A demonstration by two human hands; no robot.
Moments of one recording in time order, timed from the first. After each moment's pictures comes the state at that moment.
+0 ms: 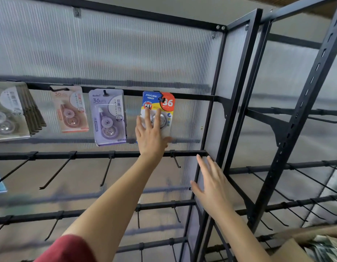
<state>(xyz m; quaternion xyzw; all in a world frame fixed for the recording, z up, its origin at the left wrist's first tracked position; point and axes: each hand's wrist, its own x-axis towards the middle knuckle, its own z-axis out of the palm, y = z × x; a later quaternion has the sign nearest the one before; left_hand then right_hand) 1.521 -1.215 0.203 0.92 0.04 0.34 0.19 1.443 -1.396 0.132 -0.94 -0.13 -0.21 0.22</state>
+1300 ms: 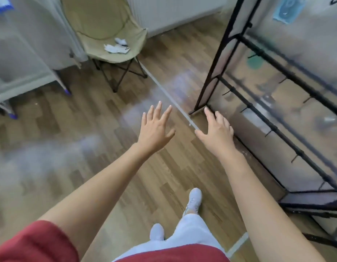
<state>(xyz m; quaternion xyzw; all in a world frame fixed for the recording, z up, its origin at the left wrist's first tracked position) 0.877 -0.993 -0.066 0.85 0.49 0.05 0.17 1.035 -1.074 -0.026 -0.84 -0.49 0.21 0.10</state>
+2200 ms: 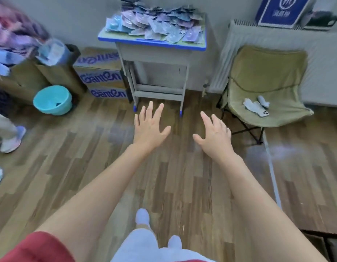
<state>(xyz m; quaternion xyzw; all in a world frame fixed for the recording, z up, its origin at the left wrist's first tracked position) 0.437 -0.672 -0.036 0.55 0.81 0.14 0.11 0.620 -0.621 -0.020 -0.57 -0.80 0.20 0.03</state>
